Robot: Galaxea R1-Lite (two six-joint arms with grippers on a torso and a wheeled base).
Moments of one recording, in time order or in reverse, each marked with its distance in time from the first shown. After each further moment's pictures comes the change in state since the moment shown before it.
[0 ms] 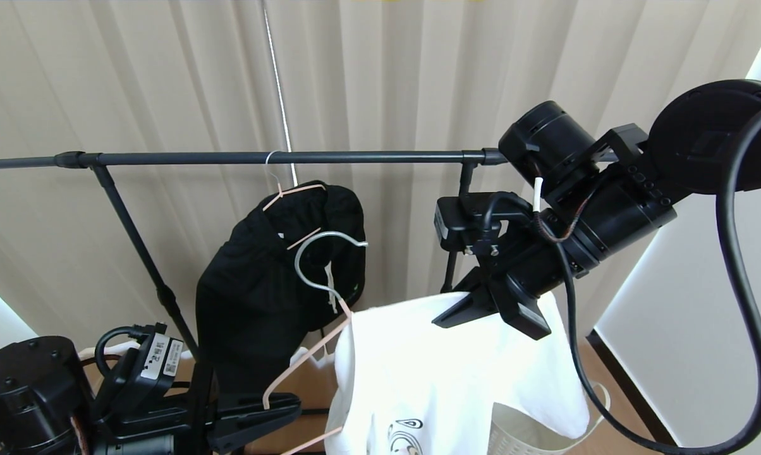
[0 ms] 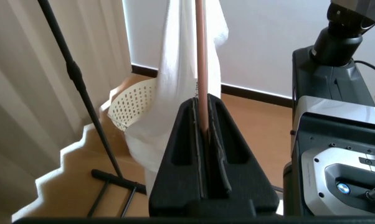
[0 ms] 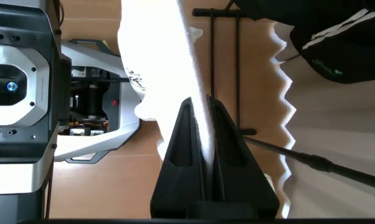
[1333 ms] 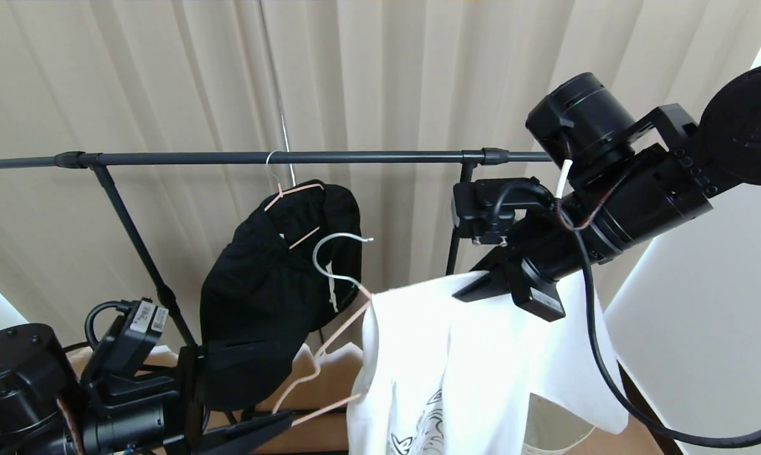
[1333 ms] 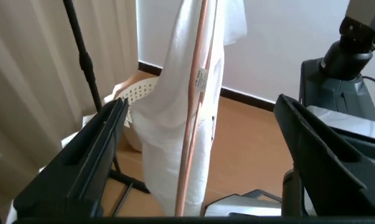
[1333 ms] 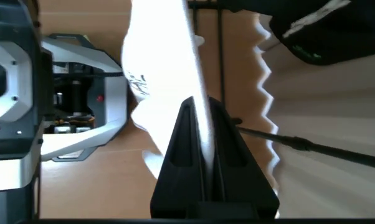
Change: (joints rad) left arm 0.087 -0.018 -0.040 0.001 0.020 -0.208; right arm -0.002 -0.069 0.036 -0.077 -0.217 0.029
